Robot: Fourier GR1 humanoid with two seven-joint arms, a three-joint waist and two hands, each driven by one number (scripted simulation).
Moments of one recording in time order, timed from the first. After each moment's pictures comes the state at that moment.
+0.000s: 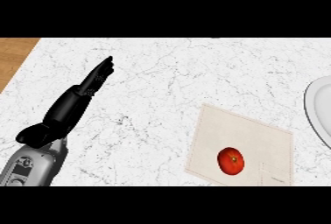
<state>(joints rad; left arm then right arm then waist) -0.30 0.33 -0.18 -1.63 0.07 -0.13 -0.02 -1.22 -0.74 0.12 -0.26 1.13 -0.05 1.24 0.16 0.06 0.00</state>
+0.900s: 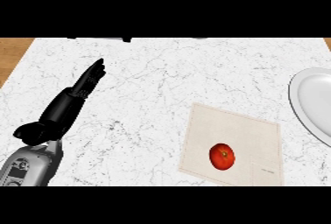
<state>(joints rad) -0.26 0.33 -0.15 -1.61 0.07 -0.11 -0.02 -1.11 -0.76 0.00 -0.10 1.22 -0.31 1.23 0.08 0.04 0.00</state>
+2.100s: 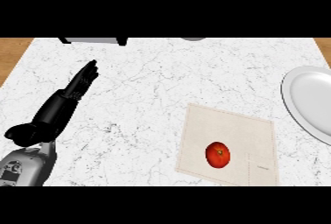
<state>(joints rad) -0.23 0.34 -0.12 -1.62 0.07 -0.12 -0.02 -0.95 -0.66 -0.10 -0.14 1.18 -0.85 1.19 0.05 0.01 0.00</state>
